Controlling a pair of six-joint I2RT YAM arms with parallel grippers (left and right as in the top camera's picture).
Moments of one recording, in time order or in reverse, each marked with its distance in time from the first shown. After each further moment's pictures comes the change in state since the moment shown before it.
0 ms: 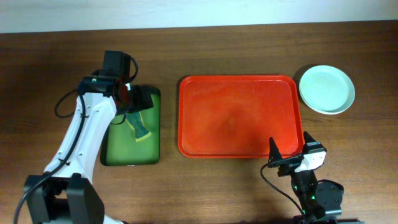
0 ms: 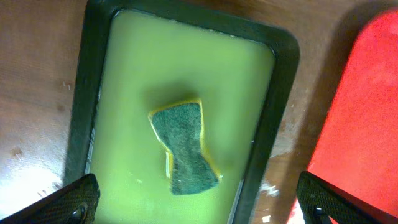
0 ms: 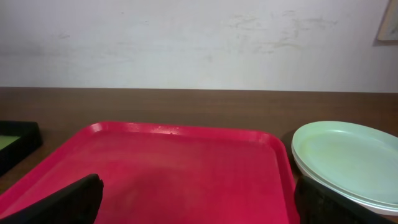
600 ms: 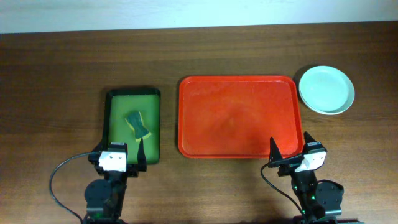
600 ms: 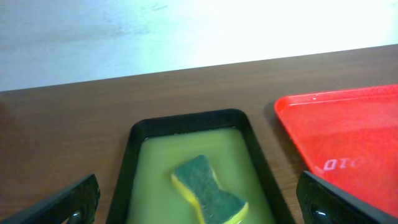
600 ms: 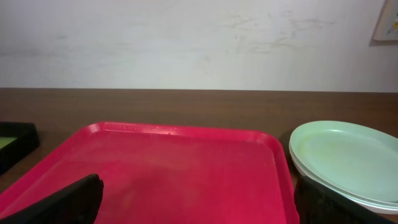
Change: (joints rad) left arm 0.065 -1.417 -1.340 1.011 0.080 0.411; right arm -0.002 -0.001 0.000 -0.001 0.007 0.000
